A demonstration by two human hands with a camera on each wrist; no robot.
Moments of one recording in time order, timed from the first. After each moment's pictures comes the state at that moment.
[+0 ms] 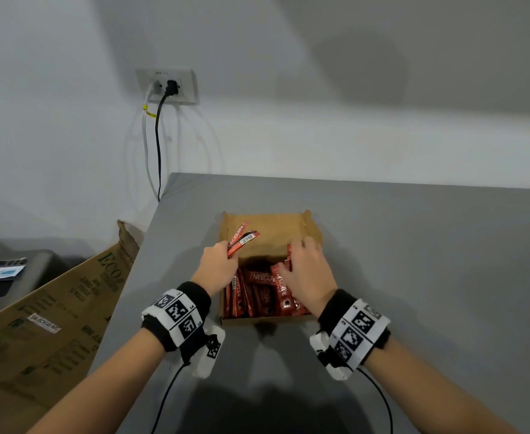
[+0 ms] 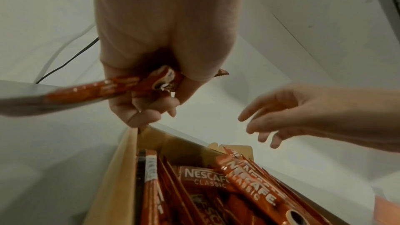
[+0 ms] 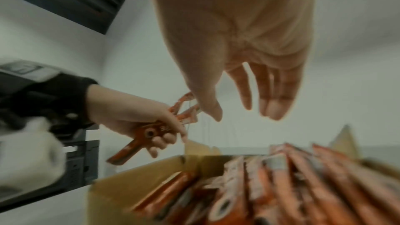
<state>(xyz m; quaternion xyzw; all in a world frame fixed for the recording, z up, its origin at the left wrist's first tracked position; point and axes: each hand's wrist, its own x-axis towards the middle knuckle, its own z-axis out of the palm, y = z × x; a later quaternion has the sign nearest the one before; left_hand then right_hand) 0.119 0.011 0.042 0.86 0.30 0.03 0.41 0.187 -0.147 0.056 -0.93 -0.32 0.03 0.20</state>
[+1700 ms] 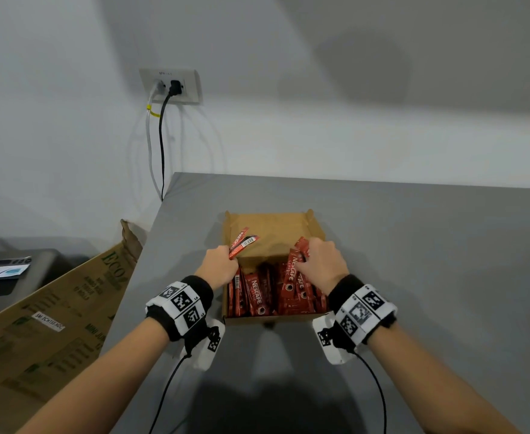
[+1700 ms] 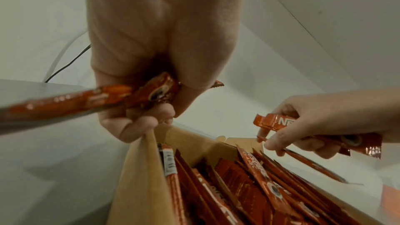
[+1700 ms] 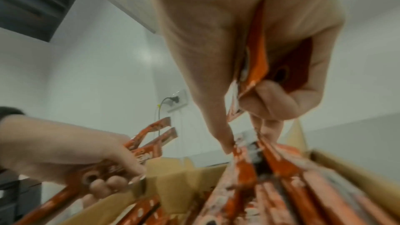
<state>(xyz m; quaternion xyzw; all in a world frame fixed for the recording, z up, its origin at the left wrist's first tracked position) 0.123 0.023 0.031 0.85 0.32 -0.05 0.41 0.218 -0.151 0.053 -0.94 -0.24 0.13 0.22</state>
